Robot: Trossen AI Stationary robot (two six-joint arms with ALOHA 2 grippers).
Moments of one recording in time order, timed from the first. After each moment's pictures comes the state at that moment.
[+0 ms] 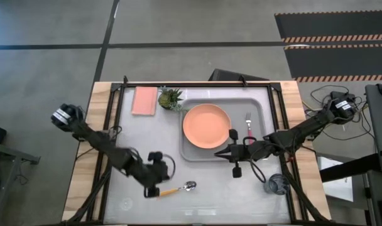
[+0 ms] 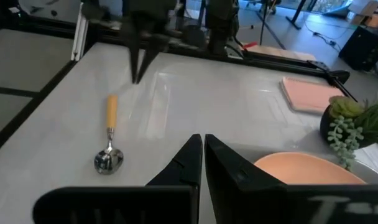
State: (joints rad) left arm -0.61 1.46 0.89 -0.32 -0.29 -0.59; right arm 0.42 1.24 0.70 0.17 0.37 0.00
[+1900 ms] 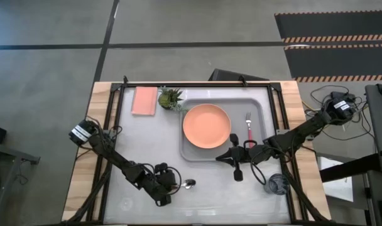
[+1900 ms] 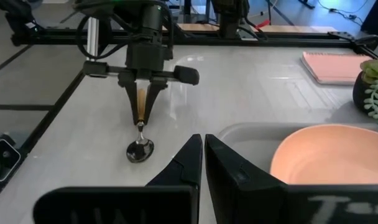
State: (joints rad) left arm -0.66 1.83 0.83 0.05 -0.35 -0.83; right arm 0.45 1.27 0.60 0.29 0.36 0.15
